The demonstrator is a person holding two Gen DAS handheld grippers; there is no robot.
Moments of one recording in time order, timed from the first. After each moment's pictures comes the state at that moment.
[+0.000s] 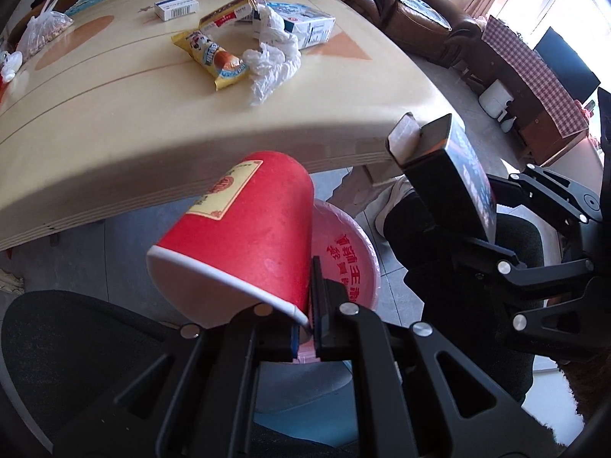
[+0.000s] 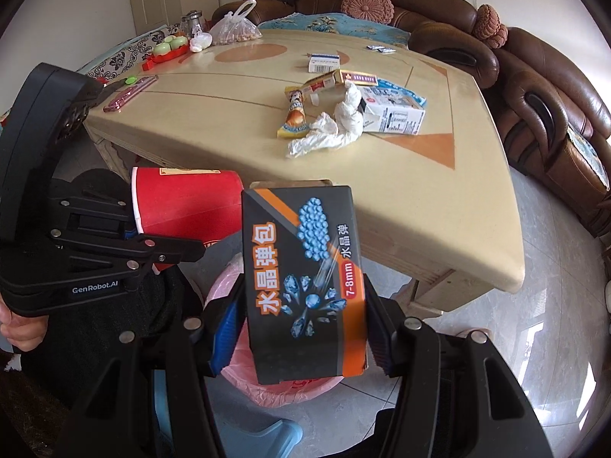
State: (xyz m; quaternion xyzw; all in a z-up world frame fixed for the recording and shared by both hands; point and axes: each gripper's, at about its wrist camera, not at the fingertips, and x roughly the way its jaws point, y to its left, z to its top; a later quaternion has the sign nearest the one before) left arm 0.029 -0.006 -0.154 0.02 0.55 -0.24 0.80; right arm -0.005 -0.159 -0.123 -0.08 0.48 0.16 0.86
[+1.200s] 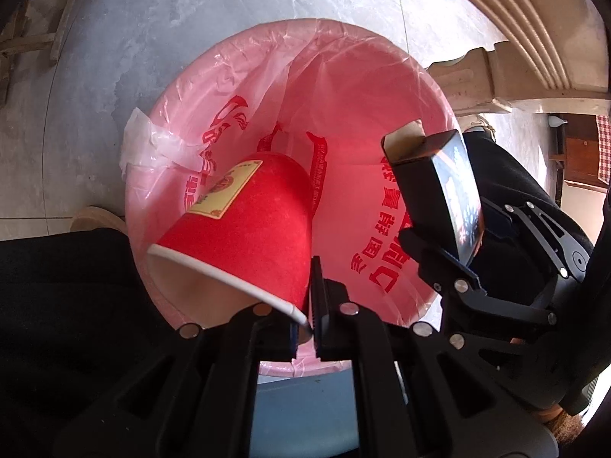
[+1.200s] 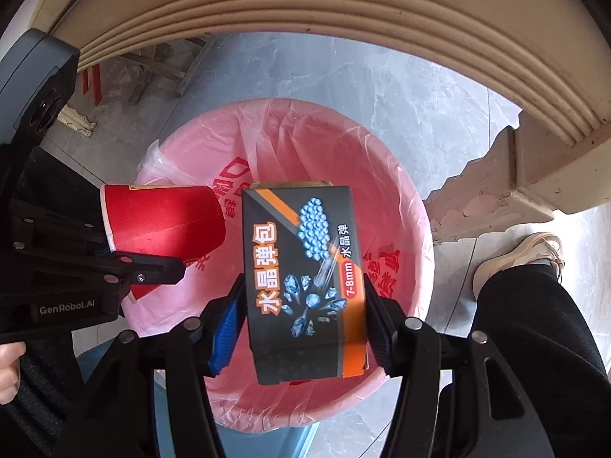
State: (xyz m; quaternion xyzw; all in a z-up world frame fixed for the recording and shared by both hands) left arm 0.090 -0.020 -0.363 -0.07 0.77 -0.17 0.62; right arm 0.053 -0.160 -0.331 -0.03 0.66 0.13 0.74
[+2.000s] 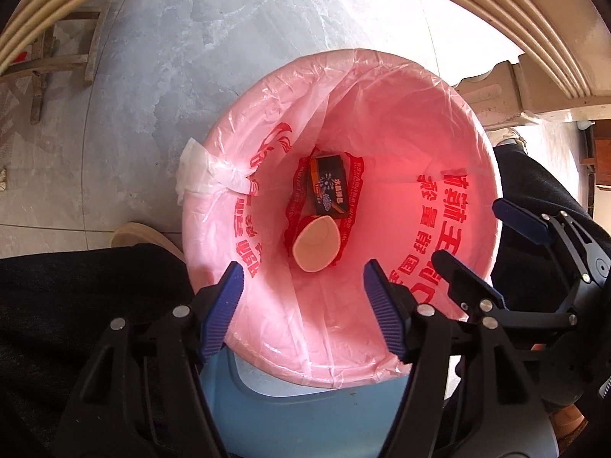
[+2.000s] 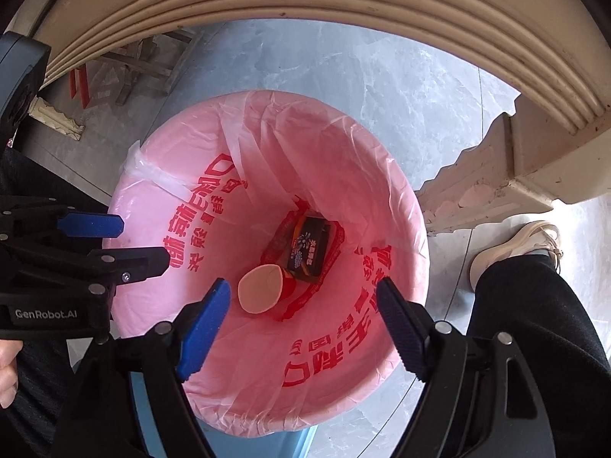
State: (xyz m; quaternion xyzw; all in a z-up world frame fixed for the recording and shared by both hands) left arm 0.091 -0.015 -0.348 0.00 0.74 -0.12 0.66; right arm 0.056 -0.164 -0.337 -0.03 0.65 0.11 0.75
